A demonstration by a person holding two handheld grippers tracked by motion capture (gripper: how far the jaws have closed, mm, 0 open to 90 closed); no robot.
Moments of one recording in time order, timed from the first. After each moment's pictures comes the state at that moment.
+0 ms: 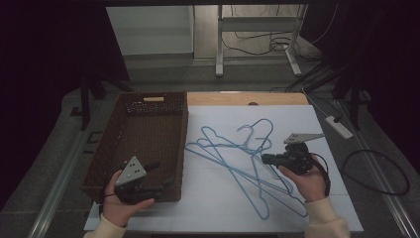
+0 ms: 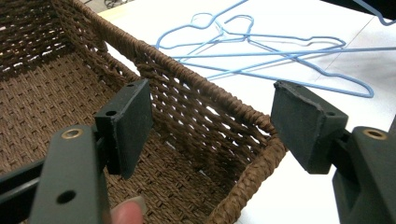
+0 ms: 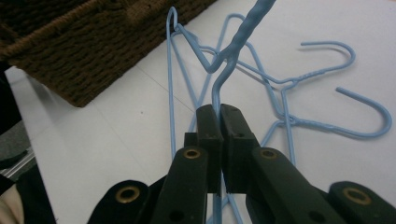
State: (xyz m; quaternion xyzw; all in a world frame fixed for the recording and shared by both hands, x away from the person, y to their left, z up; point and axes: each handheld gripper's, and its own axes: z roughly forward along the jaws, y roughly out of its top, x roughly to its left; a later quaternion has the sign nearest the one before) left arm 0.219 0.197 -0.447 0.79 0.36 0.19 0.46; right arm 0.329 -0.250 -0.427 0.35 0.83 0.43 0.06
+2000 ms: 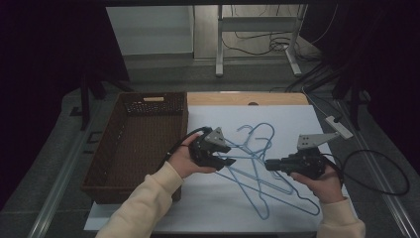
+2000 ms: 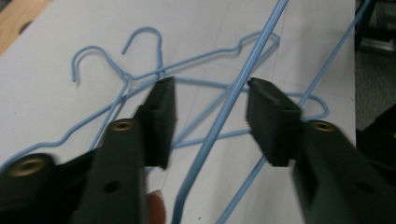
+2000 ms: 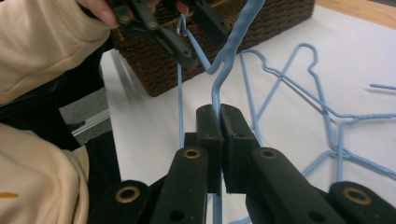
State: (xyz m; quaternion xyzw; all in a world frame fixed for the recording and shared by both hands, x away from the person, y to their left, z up) left arm 0.328 0.041 -0.405 0.91 0.15 0.08 0.37; right arm 0.311 -0.265 -0.398 0.22 0.84 0.49 -0.01
